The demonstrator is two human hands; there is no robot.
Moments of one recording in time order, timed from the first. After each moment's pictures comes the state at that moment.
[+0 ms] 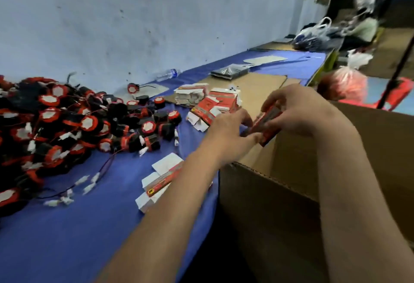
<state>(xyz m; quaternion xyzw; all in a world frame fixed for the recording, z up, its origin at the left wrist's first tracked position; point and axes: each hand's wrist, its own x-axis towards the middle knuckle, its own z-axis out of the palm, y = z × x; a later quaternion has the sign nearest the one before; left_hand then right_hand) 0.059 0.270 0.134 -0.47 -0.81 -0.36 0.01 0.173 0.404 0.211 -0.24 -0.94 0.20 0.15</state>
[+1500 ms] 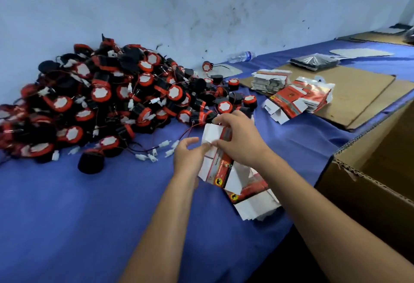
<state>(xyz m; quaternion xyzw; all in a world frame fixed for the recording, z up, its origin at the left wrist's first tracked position) -0.025 0.065 0.021 0.13 -0.68 -0.72 -0.02 -0.005 0.206 0.075 0.07 -0.94 0.30 0.14</state>
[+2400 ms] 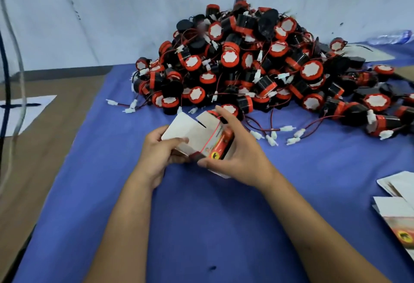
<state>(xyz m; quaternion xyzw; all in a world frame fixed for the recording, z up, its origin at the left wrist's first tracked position) 0.013 -0.251 -0.007 0.14 -0.67 -0.72 0.13 -0.026 -0.041 0.000 0.32 -0.78 0.53 0.00</state>
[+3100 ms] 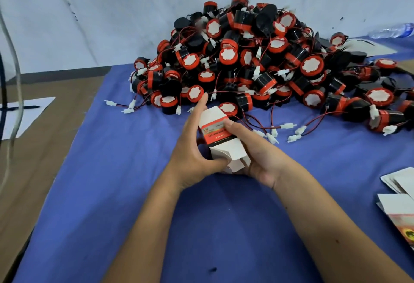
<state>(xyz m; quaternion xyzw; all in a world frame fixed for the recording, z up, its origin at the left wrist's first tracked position) 0.021 -0.197 0.005 -0.13 -0.81 -0.55 0.14 -0.027 -0.028 0.020 0.07 -0.56 0.75 -0.35</state>
